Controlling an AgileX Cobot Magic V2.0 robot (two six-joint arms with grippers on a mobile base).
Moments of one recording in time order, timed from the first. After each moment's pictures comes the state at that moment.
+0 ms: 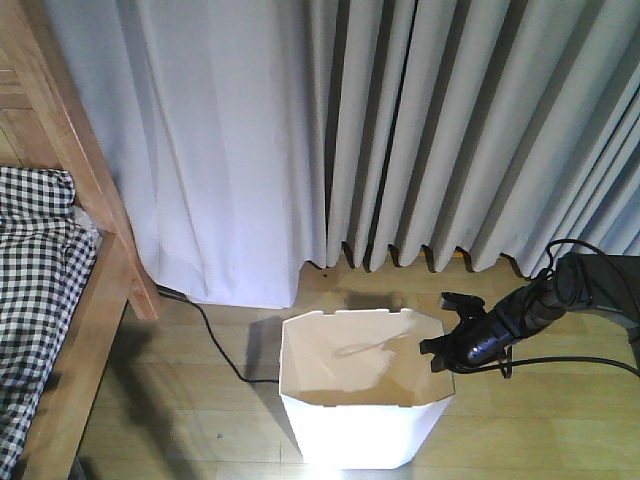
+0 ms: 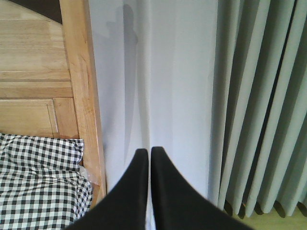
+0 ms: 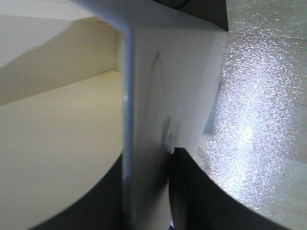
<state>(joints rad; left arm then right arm) 0.00 -0.01 0.03 -0.01 0.19 -0.02 -0.09 3.07 -1.71 0.92 0.46 -1.03</state>
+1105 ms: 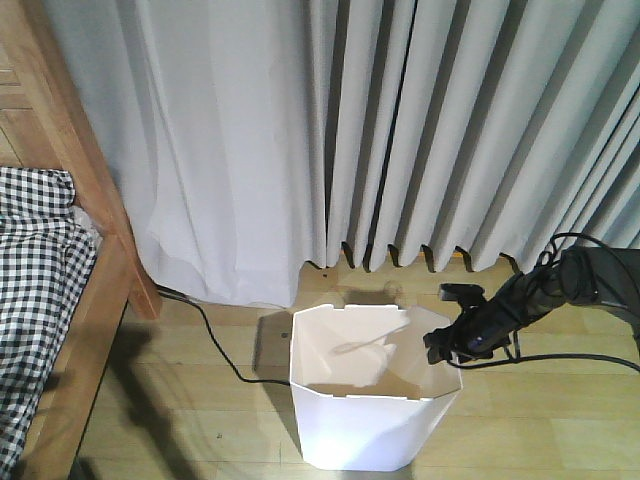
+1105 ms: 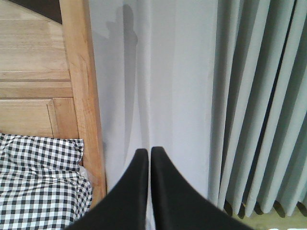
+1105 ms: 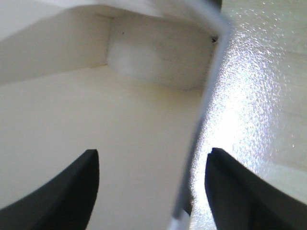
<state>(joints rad) 0.00 -0.01 0.03 -0.01 0.19 -0.02 -0.09 3.03 -1.74 0.72 0.48 -0.90</state>
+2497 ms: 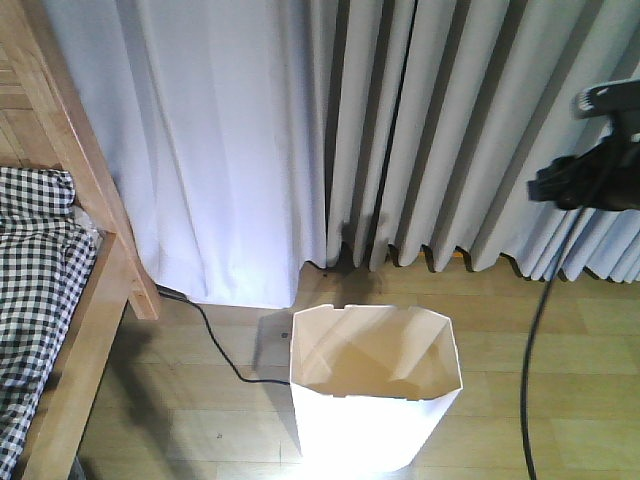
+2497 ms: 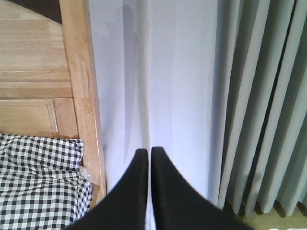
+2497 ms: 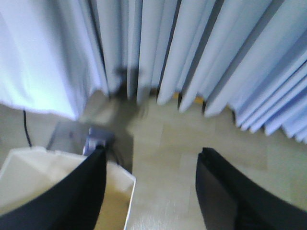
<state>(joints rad) 0.00 -0.01 0.03 -0.01 0.19 -0.02 -0.11 1.47 -0.83 0.72 0.25 -0.95</state>
